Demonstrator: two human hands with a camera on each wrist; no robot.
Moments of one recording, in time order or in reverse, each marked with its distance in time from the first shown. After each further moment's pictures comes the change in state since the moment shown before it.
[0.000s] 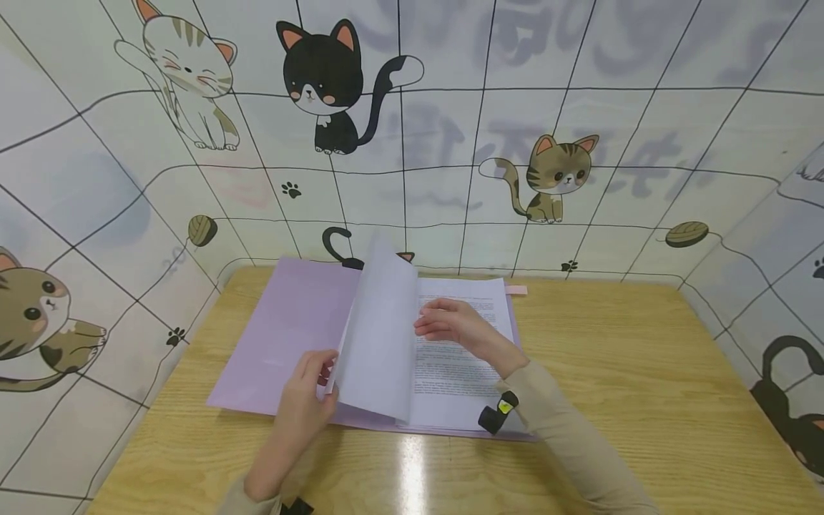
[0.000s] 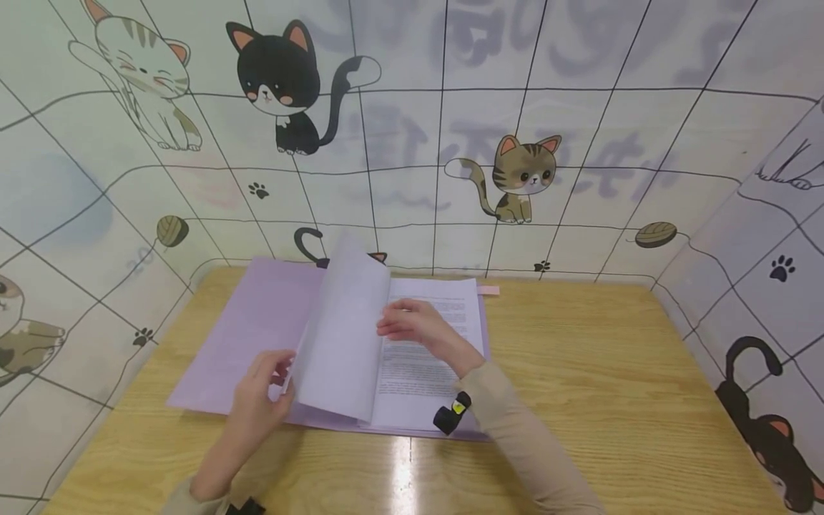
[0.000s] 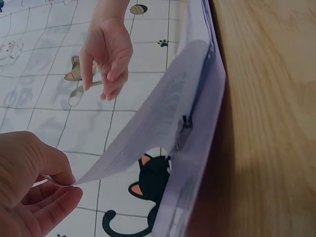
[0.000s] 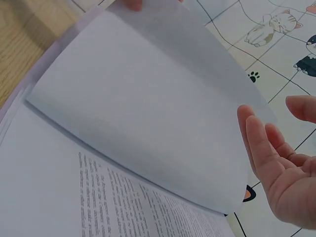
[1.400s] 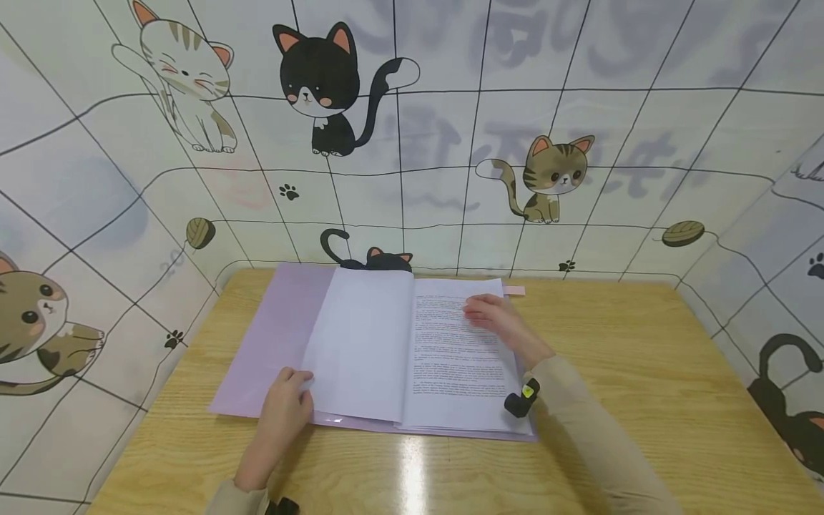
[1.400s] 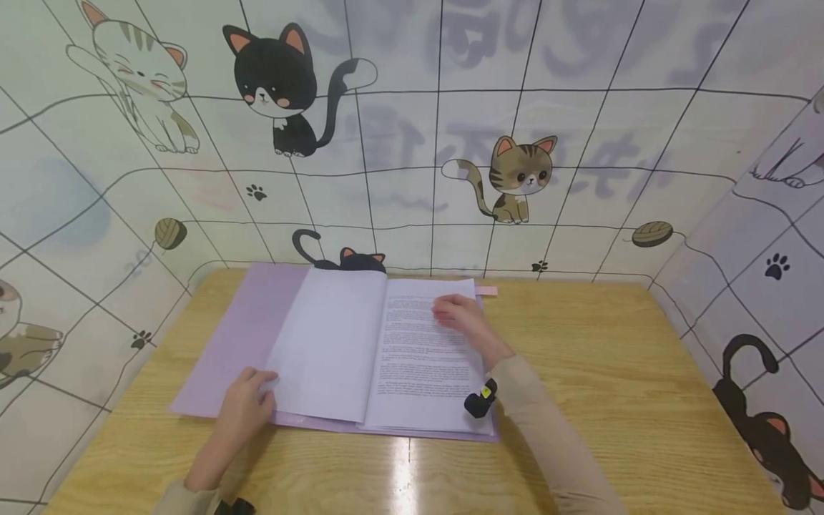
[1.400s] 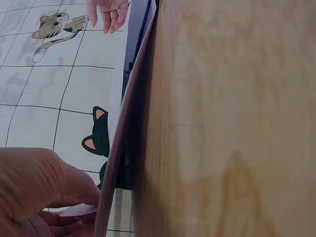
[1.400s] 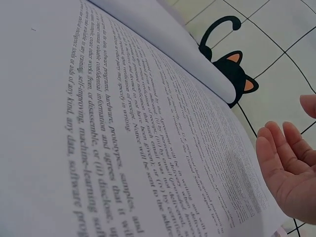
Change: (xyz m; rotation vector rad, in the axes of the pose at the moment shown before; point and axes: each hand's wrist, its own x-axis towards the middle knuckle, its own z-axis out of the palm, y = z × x) left_hand -0.032 -0.045 -0.001 0.176 -0.262 -0.329; right_hand 0.007 0.035 -0.085 -0.069 0.307 0.010
